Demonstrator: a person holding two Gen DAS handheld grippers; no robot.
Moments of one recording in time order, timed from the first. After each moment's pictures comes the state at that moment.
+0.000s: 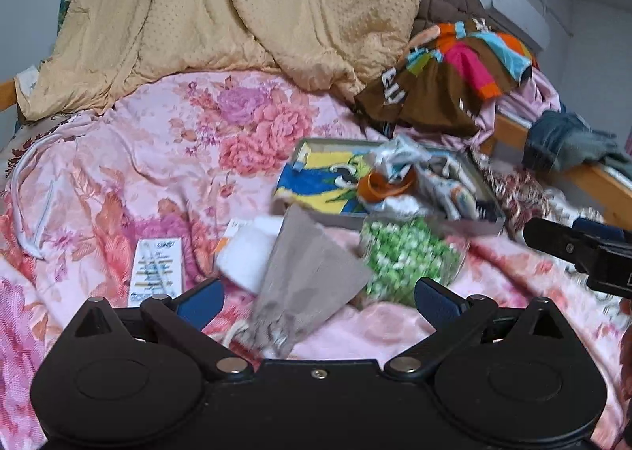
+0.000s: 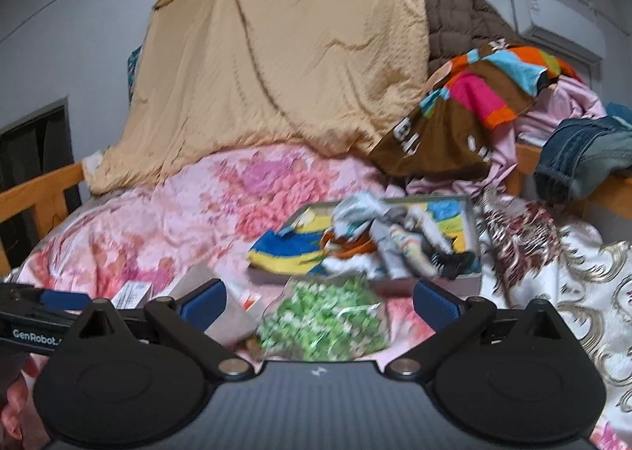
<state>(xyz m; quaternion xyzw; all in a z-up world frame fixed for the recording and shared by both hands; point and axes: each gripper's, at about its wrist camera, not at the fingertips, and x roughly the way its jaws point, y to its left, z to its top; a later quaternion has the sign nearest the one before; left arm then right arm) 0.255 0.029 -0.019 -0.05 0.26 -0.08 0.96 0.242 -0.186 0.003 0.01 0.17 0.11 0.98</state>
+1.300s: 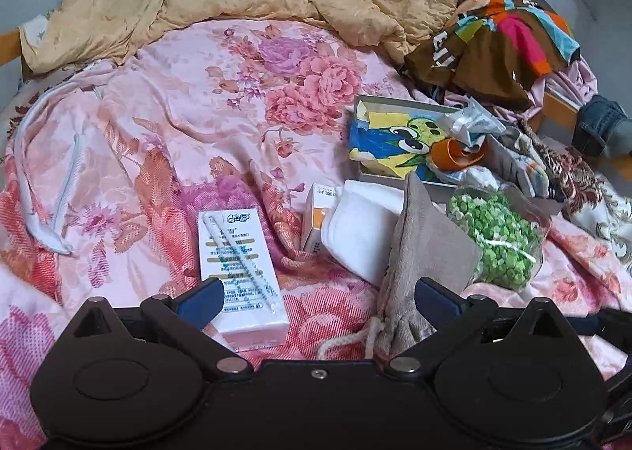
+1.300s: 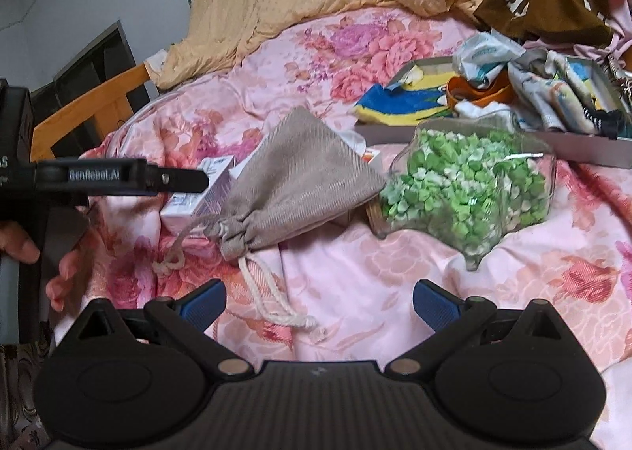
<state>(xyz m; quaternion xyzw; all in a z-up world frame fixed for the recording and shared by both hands) 0.315 0.115 -0.055 -0.07 0.32 -0.07 0.94 0.284 -0.126 -0.072 0.03 0.34 0.24 0.91</state>
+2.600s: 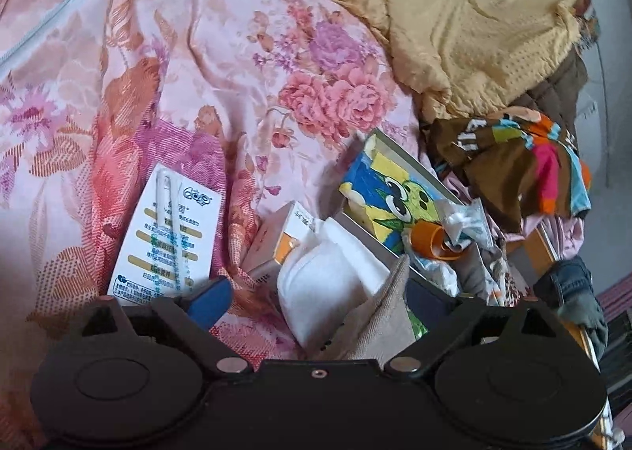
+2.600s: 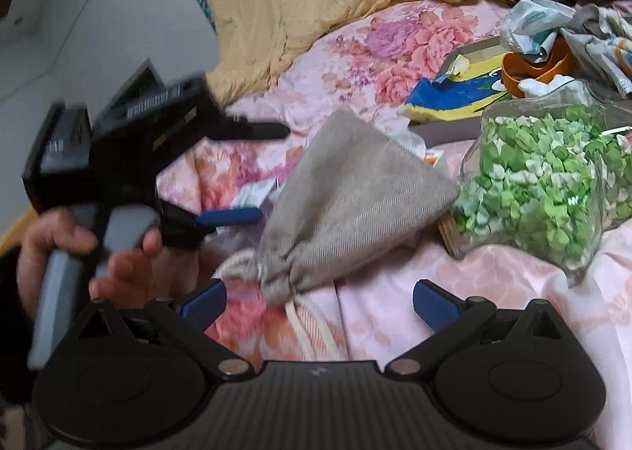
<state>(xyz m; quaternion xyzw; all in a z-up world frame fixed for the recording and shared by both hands) 0.369 0.136 -0.081 -0.36 0.32 -0.07 0.88 0.332 -0.111 -0.094 0.15 0.32 0.32 0.88</state>
